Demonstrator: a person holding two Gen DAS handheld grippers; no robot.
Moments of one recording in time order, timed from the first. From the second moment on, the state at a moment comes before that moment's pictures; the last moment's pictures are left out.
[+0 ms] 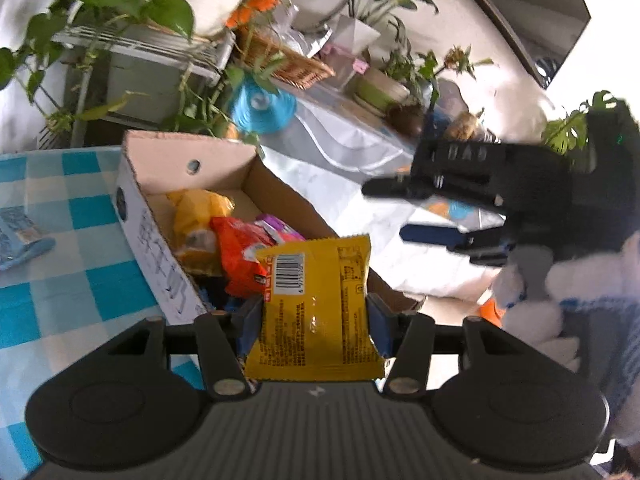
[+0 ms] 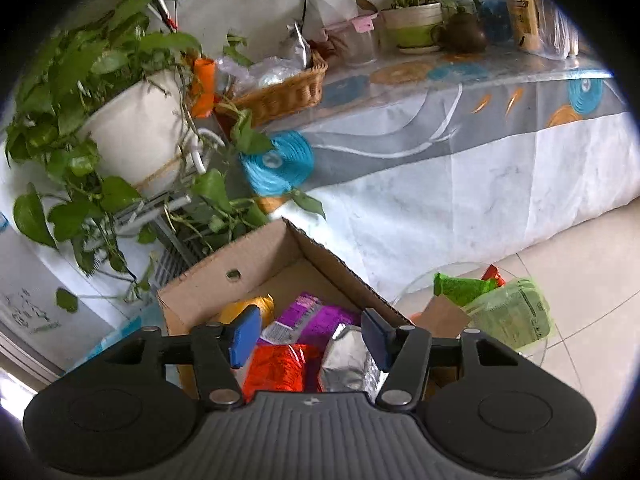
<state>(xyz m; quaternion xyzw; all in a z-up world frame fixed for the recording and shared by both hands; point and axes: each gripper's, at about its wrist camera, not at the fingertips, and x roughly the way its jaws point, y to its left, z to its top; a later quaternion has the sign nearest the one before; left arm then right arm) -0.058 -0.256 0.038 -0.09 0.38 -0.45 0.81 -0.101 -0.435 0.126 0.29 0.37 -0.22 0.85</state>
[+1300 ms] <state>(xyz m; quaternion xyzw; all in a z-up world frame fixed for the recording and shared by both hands) 0.000 -0.141 0.046 -0.05 0.41 -0.31 0.86 -0.057 -0.372 0.131 0.23 0.38 -0.12 0.89</state>
